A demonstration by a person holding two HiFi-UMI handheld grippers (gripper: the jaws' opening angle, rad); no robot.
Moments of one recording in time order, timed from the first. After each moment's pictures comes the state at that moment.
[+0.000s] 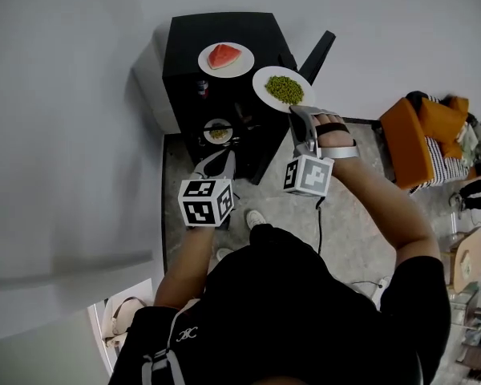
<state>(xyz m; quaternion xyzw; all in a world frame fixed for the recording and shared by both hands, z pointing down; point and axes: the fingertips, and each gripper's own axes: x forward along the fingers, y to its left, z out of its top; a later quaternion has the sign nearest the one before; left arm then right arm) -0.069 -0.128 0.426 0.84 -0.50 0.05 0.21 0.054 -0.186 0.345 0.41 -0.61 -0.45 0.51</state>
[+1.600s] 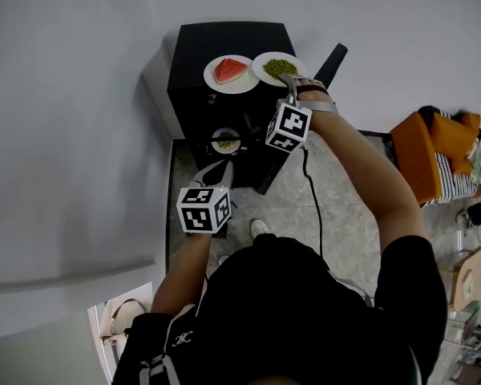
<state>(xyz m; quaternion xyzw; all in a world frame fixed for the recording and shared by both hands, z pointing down) -0.077 -0.154 0.435 0.82 -0.52 0.07 0.23 0.030 -0.342 0.368 0.38 -0.64 -0.41 0.53</state>
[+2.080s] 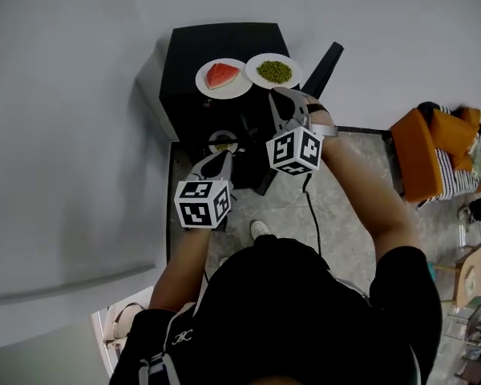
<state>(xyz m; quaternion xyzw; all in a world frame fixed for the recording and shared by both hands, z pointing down) -0.064 -0.185 0.410 0.83 -0.52 0.07 0.20 0.027 -0.293 0.327 0.45 -0.75 -0.36 0.33</state>
